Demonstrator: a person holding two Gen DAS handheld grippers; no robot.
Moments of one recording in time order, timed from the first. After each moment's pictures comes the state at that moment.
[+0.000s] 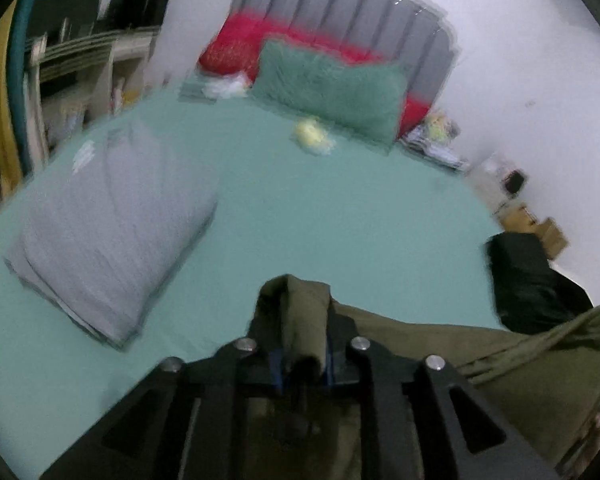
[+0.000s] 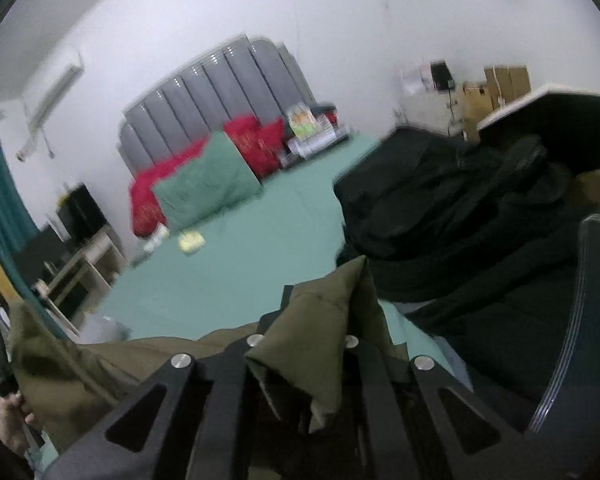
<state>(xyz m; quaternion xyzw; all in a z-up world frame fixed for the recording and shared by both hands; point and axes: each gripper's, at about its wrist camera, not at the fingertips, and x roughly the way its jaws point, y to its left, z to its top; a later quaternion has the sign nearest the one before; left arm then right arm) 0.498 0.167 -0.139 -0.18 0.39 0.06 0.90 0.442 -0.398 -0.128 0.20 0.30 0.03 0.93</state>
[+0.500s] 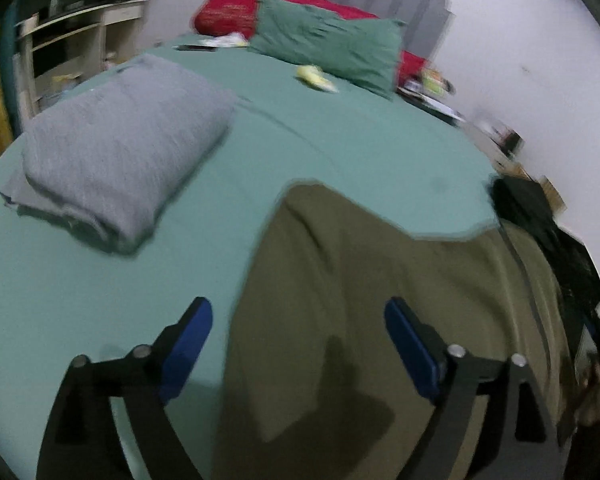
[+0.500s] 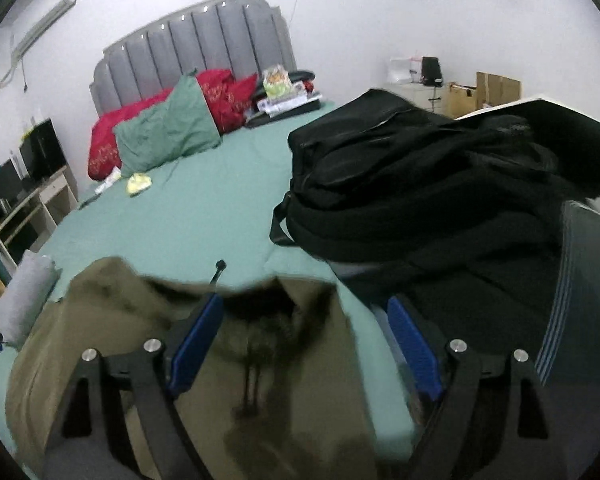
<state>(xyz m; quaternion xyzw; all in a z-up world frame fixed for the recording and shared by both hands) 0.396 0.165 -0.195 -0.15 0.42 -0.01 0.89 0.388 -0.423 -0.171 0.14 0.33 0.00 0.94</state>
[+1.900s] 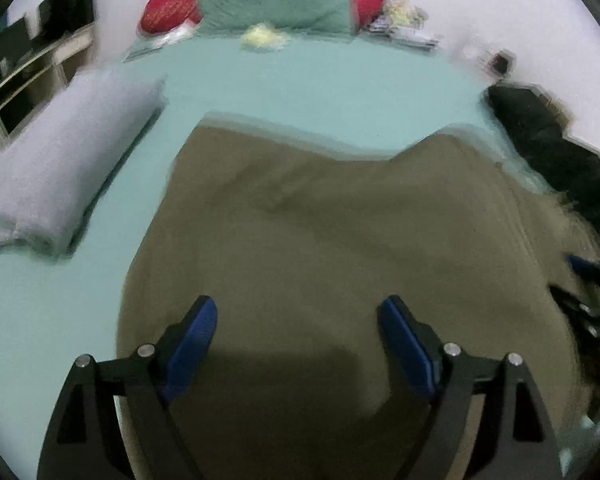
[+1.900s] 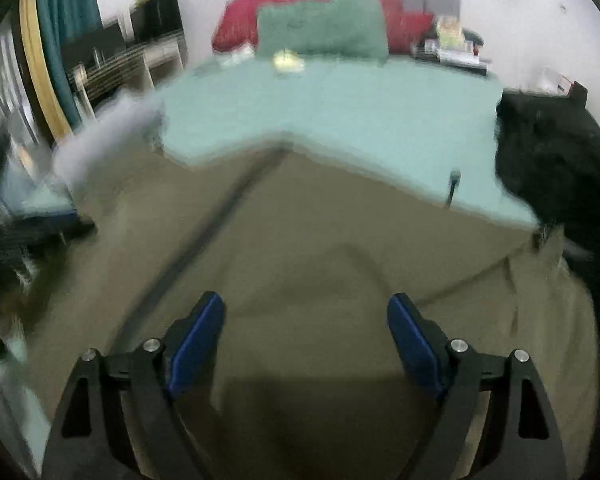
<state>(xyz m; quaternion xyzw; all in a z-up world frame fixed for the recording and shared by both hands) 0.437 0.084 -0.250 -0.04 0.50 0.02 0.87 0.401 -0.192 -0.237 -0.07 0.44 0.18 0.88</state>
